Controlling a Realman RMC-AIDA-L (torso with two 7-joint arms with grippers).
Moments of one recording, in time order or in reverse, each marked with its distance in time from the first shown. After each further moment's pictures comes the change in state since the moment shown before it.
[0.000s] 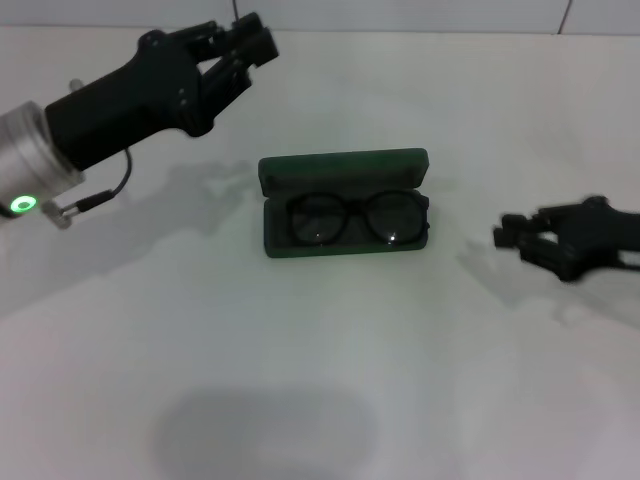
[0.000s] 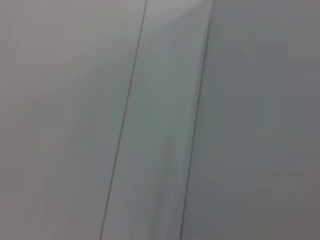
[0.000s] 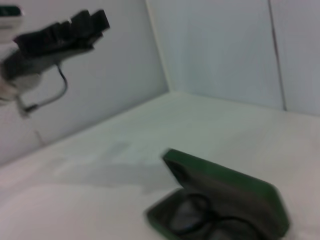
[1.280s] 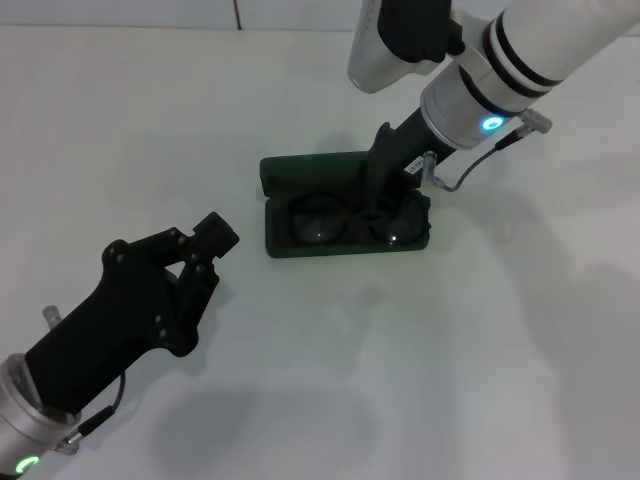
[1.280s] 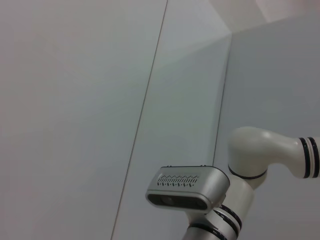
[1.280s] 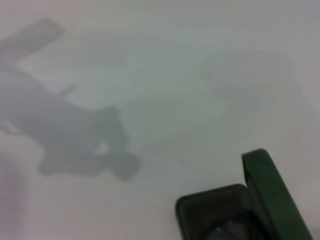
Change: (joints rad) left arm 0.316 -0.165 0.012 -0.192 -0.027 0.271 0.385; right arm 0.827 0.002 -0.432 0.338 -0.372 0.194 0.389
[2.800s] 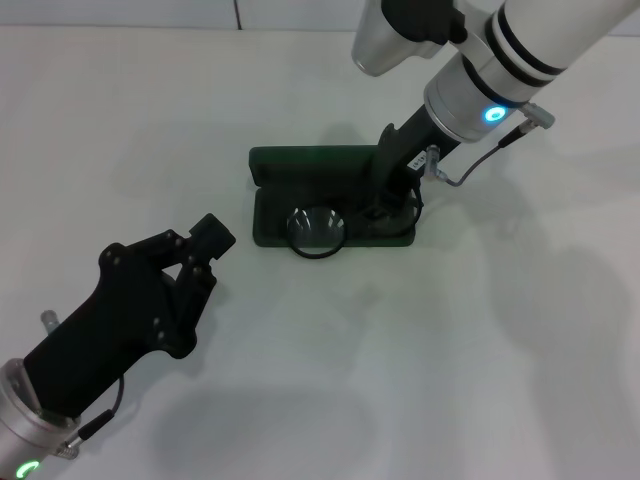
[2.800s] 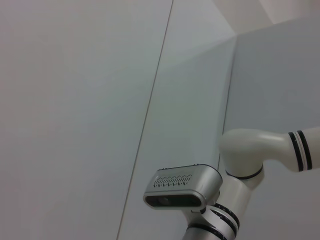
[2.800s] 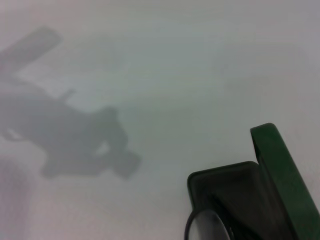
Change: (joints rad) left arm 0.012 -0.006 -0.010 0.000 0.000 0.000 0.005; right arm 0.158 0.000 0.232 0.307 -0.067 -0.007 -0.136
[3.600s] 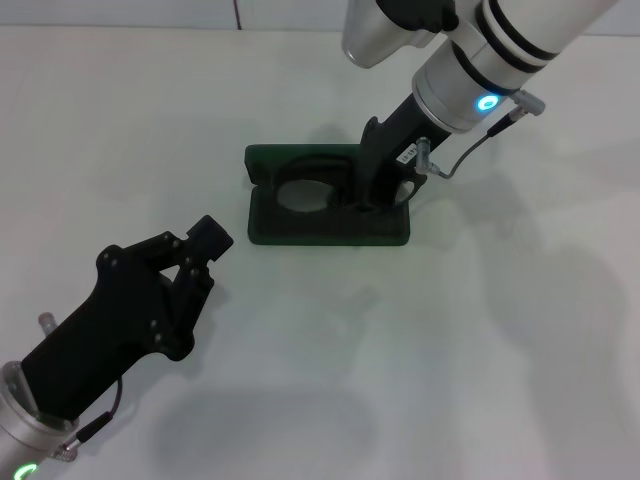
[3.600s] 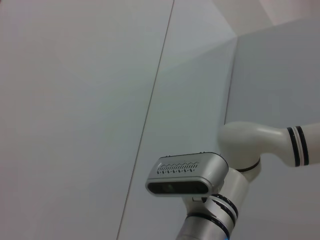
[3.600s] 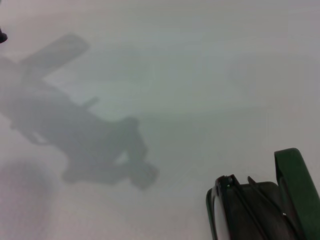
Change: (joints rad) left arm 0.006 0.000 -0.001 0.000 0.000 0.005 -0.001; right arm 0.017 0.000 0.032 -0.028 -0.010 -0.054 -0.048
